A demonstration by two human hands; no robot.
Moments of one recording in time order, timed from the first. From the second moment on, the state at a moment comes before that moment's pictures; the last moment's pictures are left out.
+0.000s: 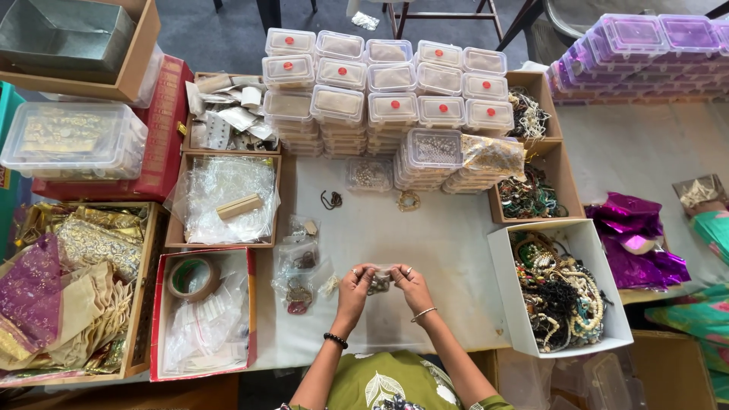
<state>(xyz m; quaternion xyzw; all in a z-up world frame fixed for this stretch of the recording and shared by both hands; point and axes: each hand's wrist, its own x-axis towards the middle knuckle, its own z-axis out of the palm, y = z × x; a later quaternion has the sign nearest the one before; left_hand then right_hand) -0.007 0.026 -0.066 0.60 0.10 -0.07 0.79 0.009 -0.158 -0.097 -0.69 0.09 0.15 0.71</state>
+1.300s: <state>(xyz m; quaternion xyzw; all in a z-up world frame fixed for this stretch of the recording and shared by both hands) -0.004 0.025 -0.127 0.03 0.22 -0.28 0.93 0.019 -0.138 -0.051 -0.82 -0.03 0.13 0.55</state>
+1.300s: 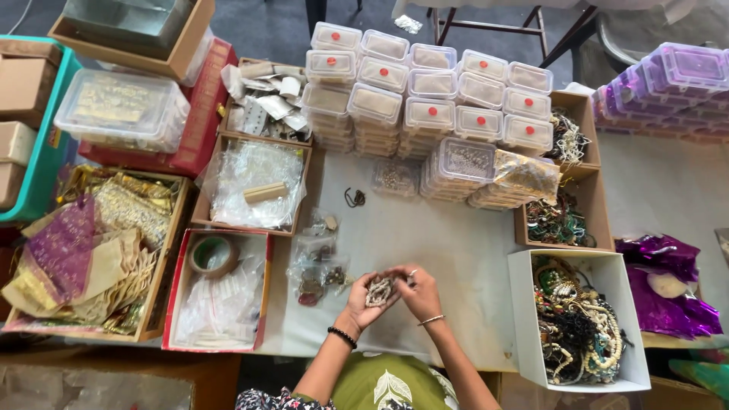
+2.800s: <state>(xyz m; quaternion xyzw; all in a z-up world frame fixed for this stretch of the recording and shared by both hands) -0.004 0.122 0.028 0.79 0.06 0.02 0.60 0.016 -0.114 -0.010 -0.81 -0.05 0.12 0.57</state>
